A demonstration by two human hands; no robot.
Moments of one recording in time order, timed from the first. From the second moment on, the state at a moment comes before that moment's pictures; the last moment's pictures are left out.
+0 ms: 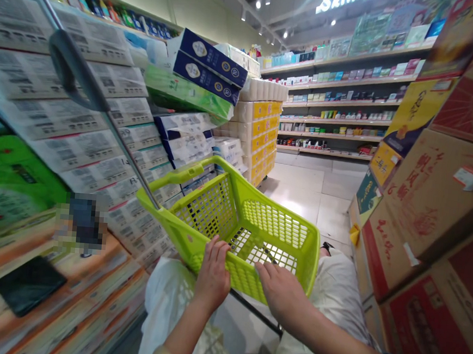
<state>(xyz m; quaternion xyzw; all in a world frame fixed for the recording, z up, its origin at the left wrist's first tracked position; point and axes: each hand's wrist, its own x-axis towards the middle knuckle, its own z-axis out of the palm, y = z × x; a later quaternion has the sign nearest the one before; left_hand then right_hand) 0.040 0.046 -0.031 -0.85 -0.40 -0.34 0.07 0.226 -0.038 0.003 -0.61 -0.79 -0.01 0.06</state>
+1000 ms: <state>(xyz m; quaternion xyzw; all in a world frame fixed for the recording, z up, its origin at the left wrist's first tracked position) 0.028 0.052 -0.030 -0.85 -0.38 -0.34 0.08 0.194 -0.009 0.016 -0.60 -0.80 0.04 0.09</state>
